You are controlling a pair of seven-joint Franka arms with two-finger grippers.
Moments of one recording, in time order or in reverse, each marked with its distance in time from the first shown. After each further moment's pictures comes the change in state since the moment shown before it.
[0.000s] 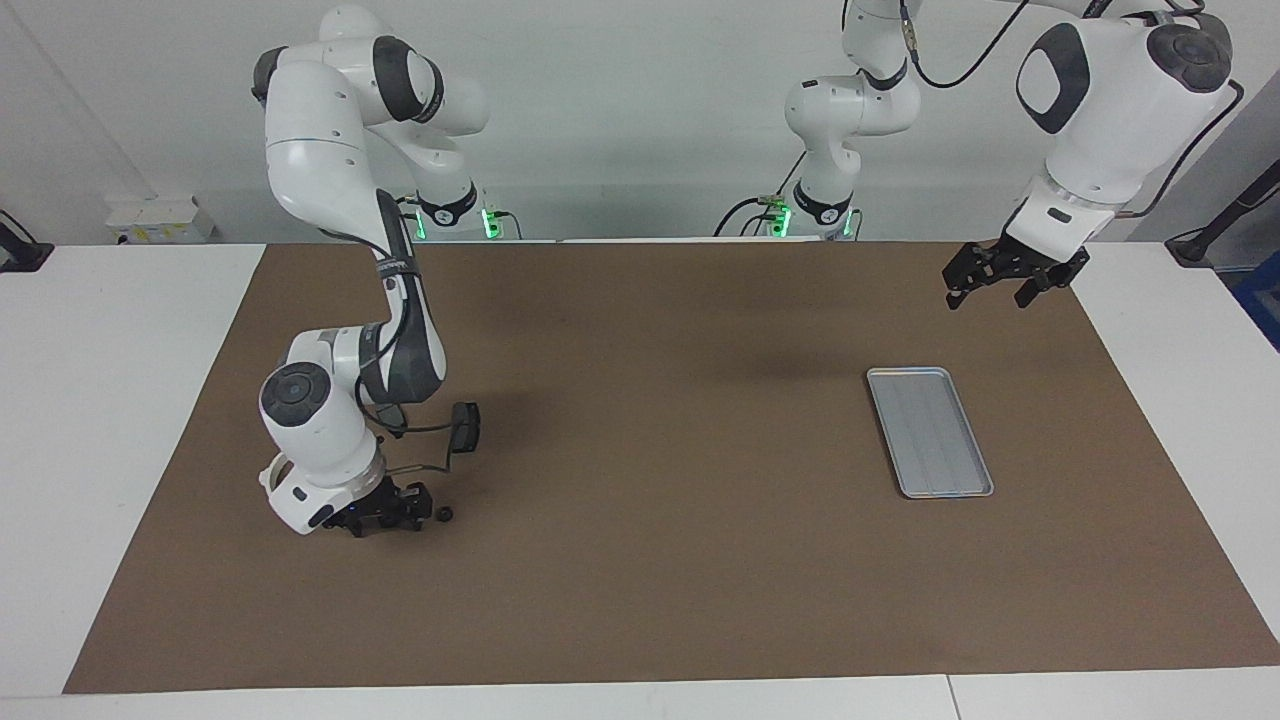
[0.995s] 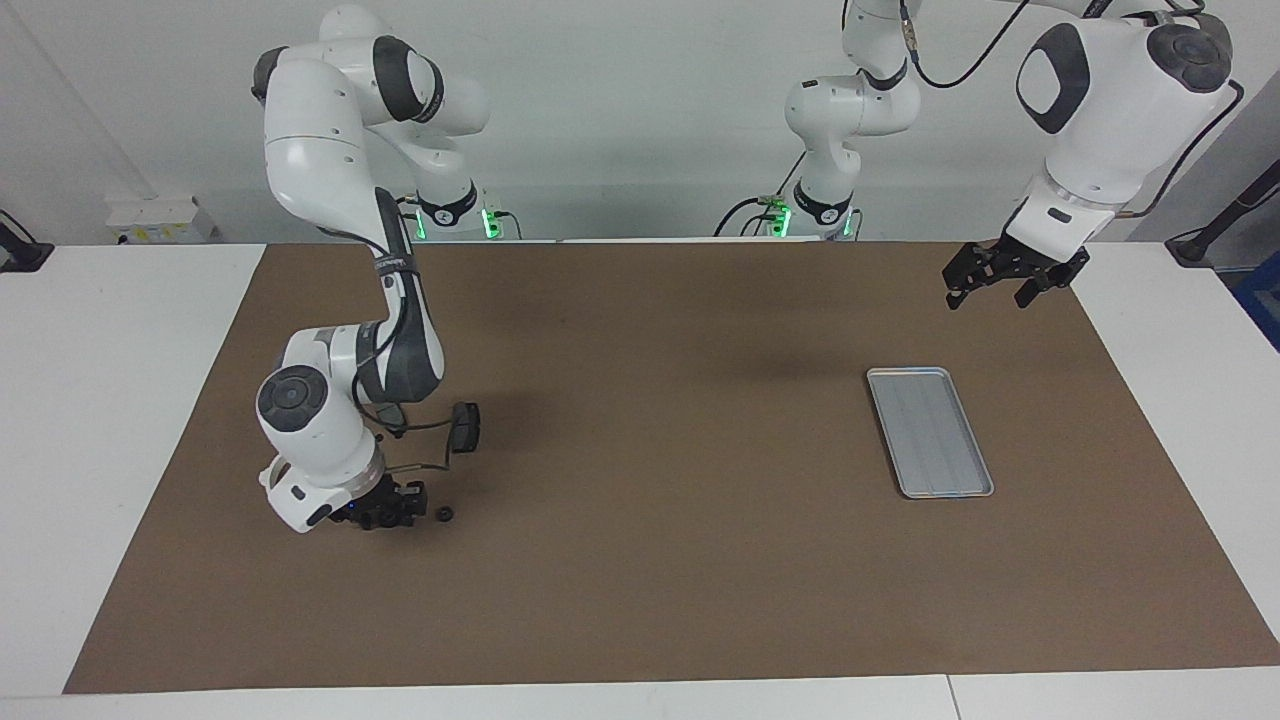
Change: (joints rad) left arm 0.000 0.000 0.000 0.000 0.000 0.000 0.000; right arm 0.000 -0.005 0.000 0.021 0.002 -0.085 0.027
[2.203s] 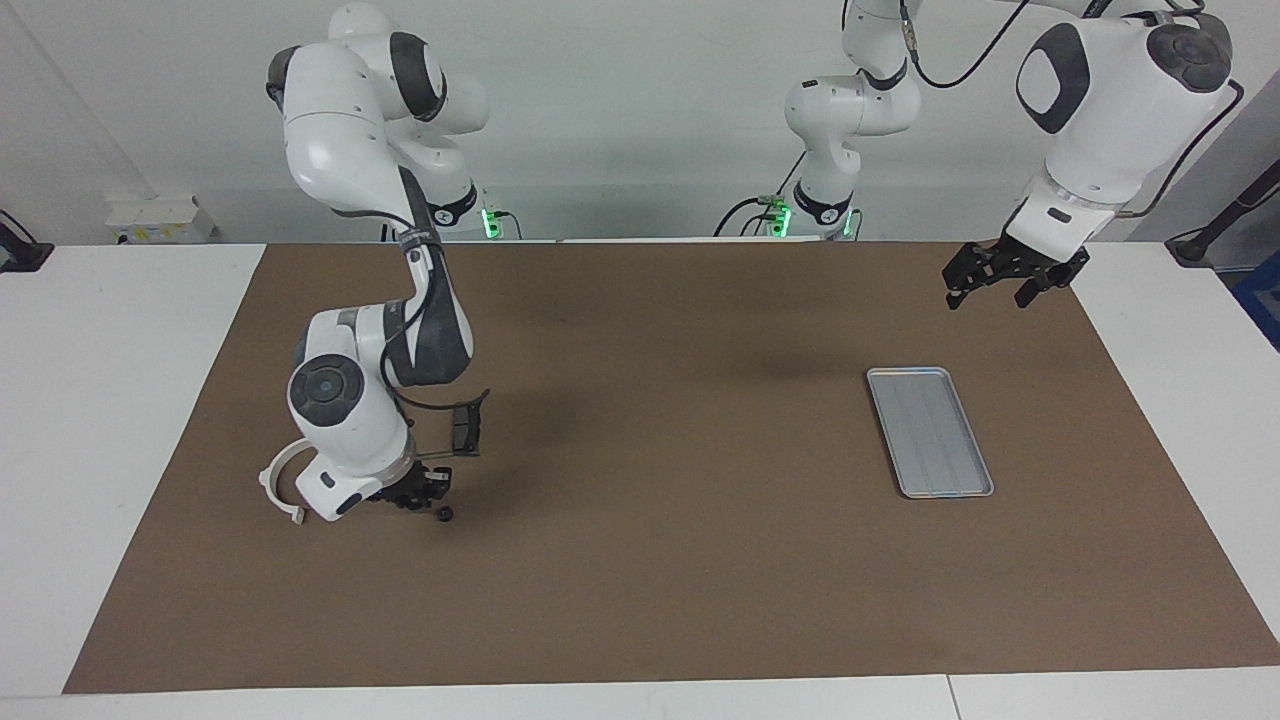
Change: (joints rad) left arm 0.000 0.000 0.000 0.000 0.000 0.000 0.000; right arm 0.121 -0.011 0.001 0.152 -0.002 -0.254 0.180
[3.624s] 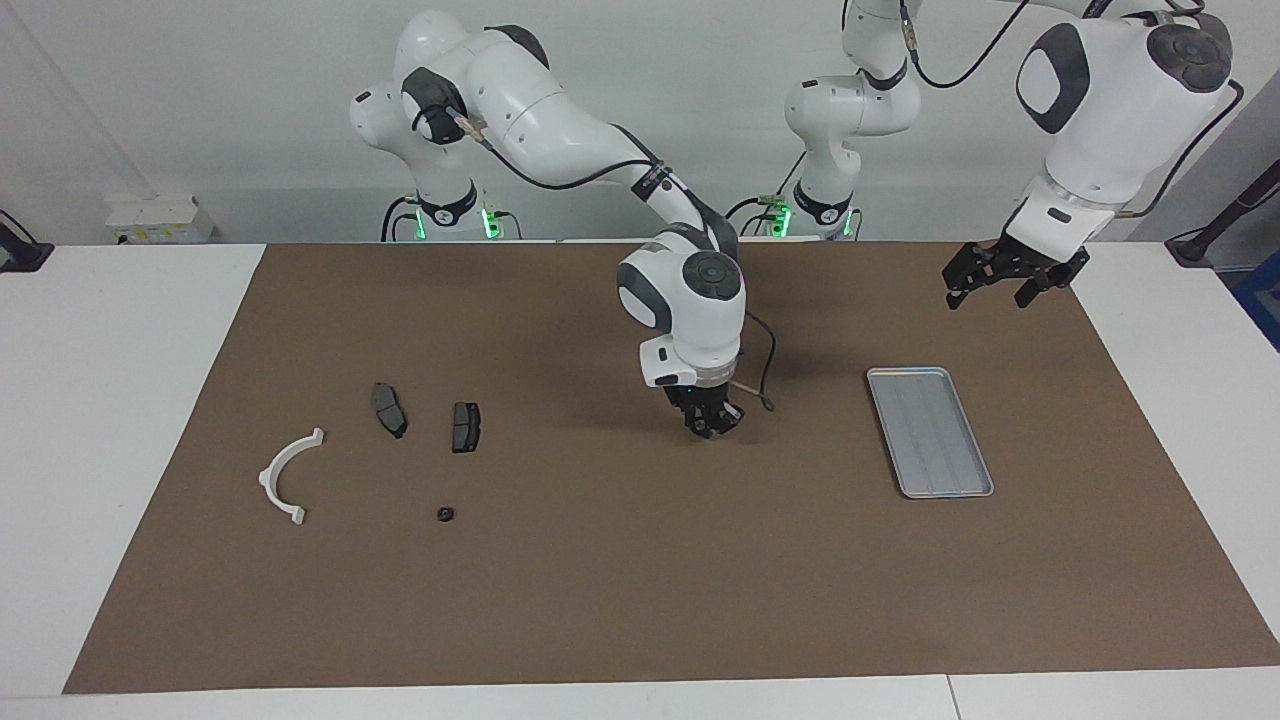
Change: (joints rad) left arm 0.000 0.000 0.000 0.000 0.000 0.000 0.000; right arm 0.560 0.117 0.010 0.039 0.041 0.222 1.232
